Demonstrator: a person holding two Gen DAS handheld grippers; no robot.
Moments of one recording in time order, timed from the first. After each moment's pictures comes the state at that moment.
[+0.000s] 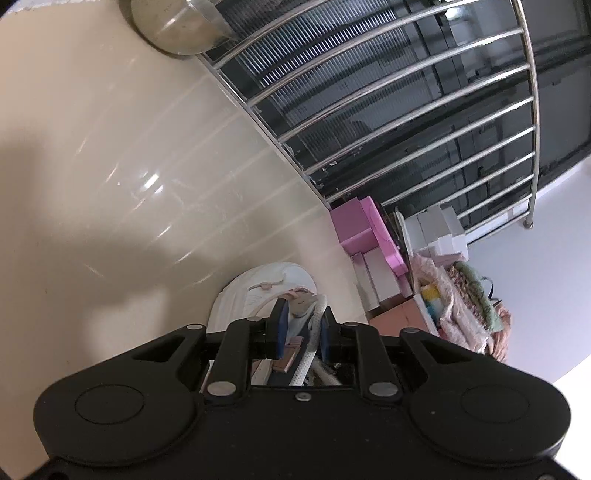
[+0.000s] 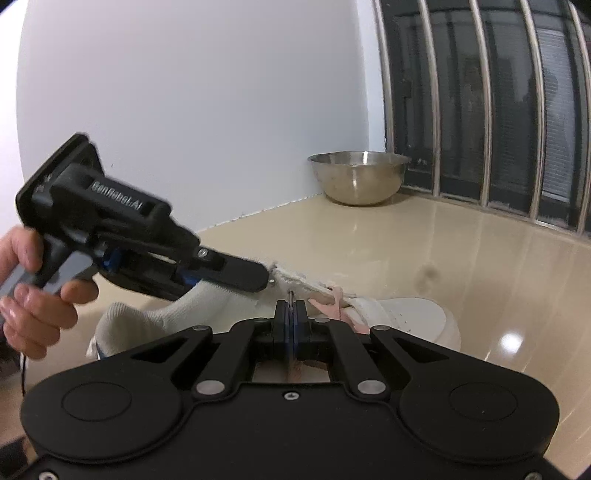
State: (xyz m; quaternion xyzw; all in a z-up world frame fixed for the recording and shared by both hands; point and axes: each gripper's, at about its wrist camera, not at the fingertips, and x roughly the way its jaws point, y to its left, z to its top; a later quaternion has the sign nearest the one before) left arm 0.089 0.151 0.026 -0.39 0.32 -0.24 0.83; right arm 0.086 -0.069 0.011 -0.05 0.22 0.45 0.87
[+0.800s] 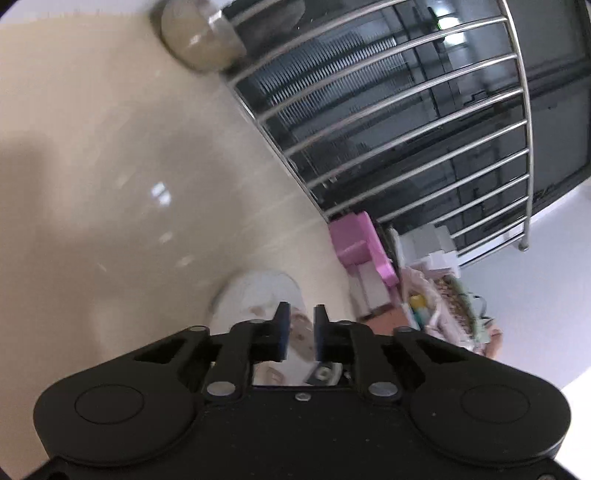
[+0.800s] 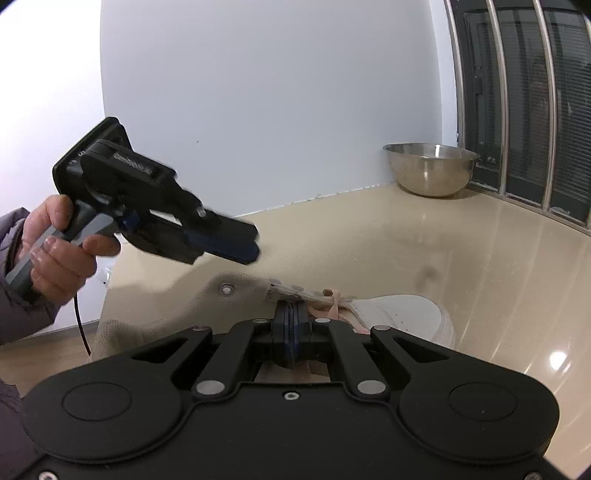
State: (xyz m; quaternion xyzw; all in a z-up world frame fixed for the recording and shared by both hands) left arm 0.016 0.149 0.024 -0.46 0.31 -0.21 0.81; right arm 0.068 -0.097 0.013 -0.09 0.23 0.56 0.79
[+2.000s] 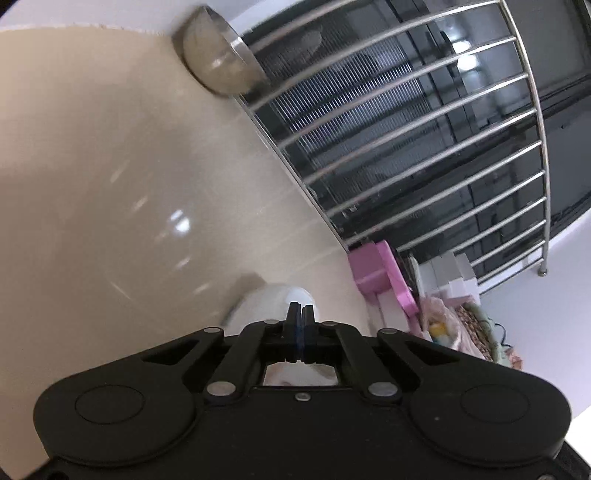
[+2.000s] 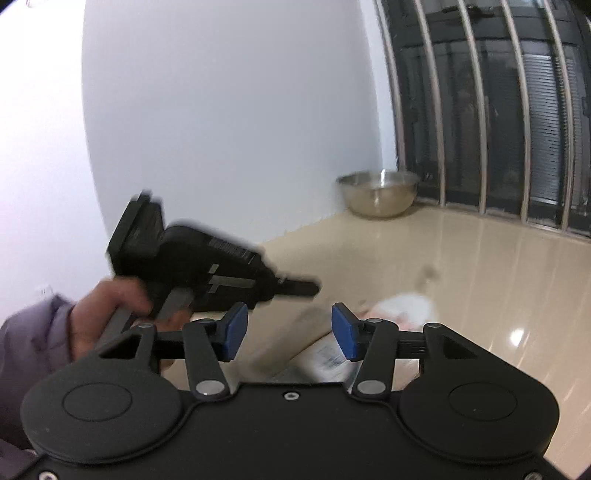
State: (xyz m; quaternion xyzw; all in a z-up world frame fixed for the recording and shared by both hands) left arm 0.002 0.151 0.021 -0.45 0.26 -0.14 0.84; right arm -0.042 -0.095 0.059 -0.04 0.22 0.44 0.87
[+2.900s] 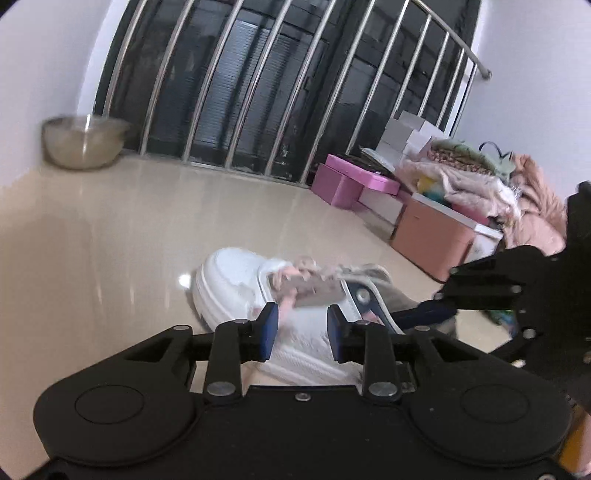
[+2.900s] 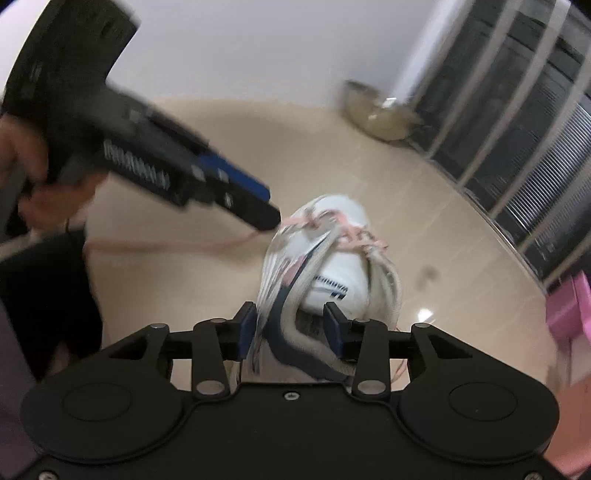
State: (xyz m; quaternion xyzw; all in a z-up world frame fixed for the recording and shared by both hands) left arm -0.047 0.038 0.055 -0.10 0.23 -0.23 0.94; right arm -0.045 -0.100 0.048 -0.30 0.28 0.37 0.83
